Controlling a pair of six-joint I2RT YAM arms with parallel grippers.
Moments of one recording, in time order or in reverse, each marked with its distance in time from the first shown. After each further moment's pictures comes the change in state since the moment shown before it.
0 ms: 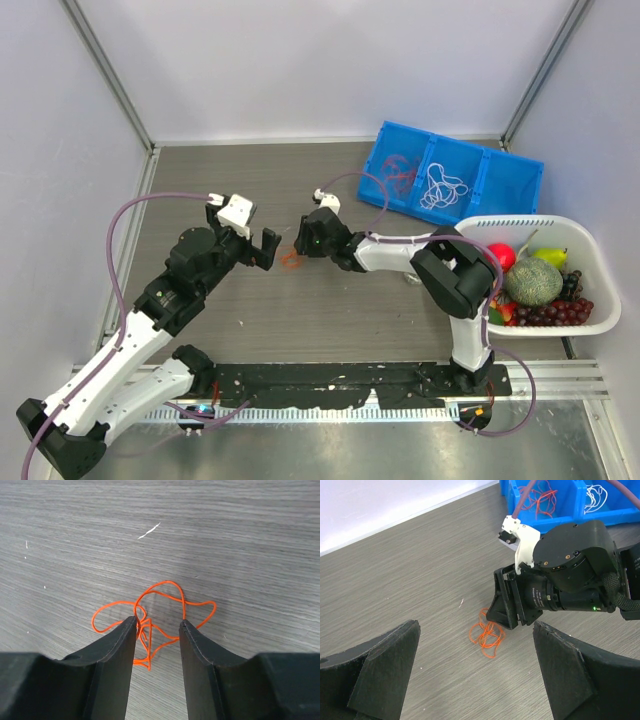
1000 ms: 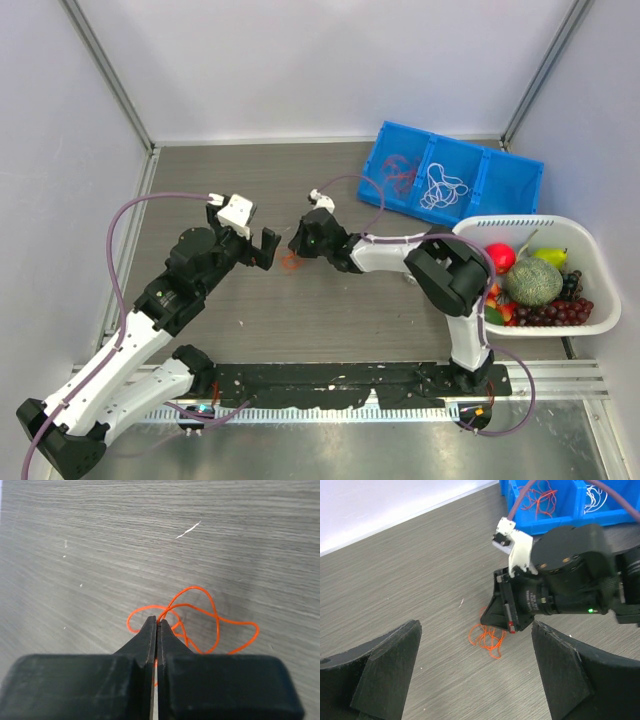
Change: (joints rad) left arm -0.001 0.000 0.000 0.000 0.000 0.000; right arm 0.011 0.055 0.024 0.088 -0.073 0.097
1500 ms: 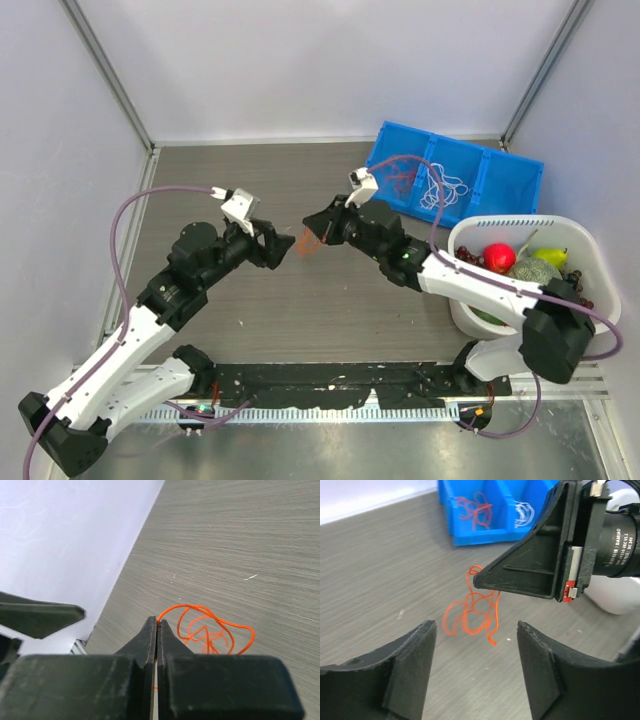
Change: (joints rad) left arm 0.000 0.020 0.012 0.045 0.184 -0.159; right arm 0.000 -0.606 -0.222 -0.008 -0.027 -0.049
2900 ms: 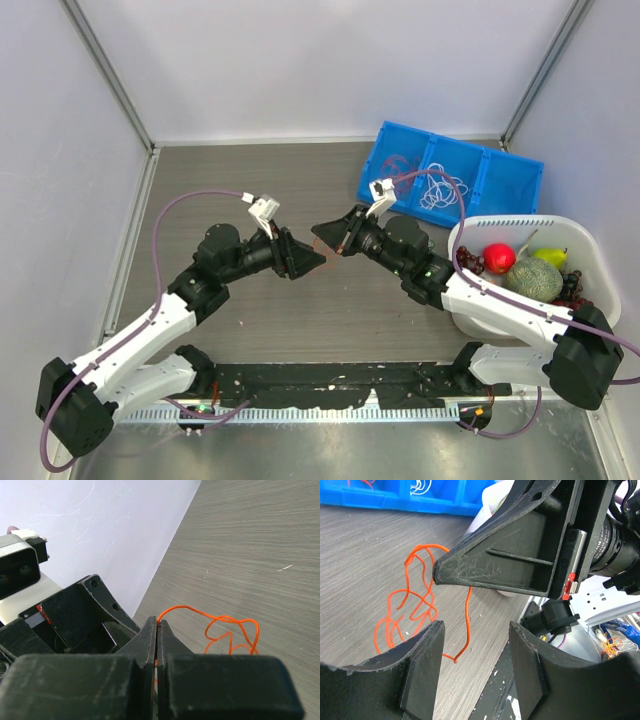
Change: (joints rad) left arm -0.020 0.166 -0.129 0.320 0.383 -0.437; right arm 0.000 -0.228 -0.179 0.093 -0.060 0.122
